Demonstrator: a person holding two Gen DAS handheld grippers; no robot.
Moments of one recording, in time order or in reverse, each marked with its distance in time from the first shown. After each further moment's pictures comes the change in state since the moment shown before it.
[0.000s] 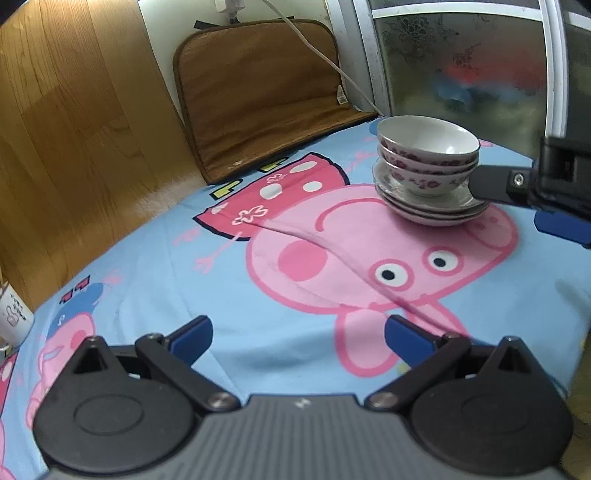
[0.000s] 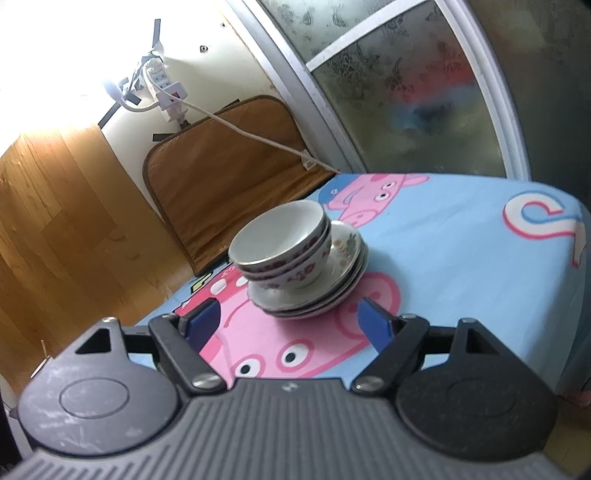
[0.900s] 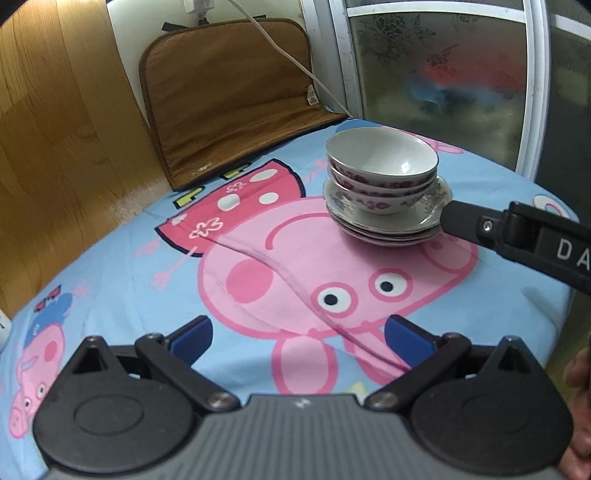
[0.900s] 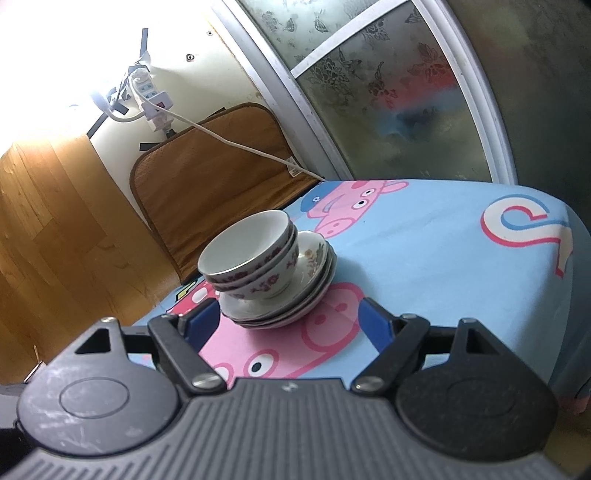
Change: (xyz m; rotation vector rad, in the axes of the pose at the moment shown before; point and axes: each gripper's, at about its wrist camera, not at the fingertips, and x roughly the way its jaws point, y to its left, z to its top) left arm 0.000 -0.027 0.022 -0.004 0.029 -0.082; right arm -0.001 -0.024 0.002 0.012 -0.017 -0.008
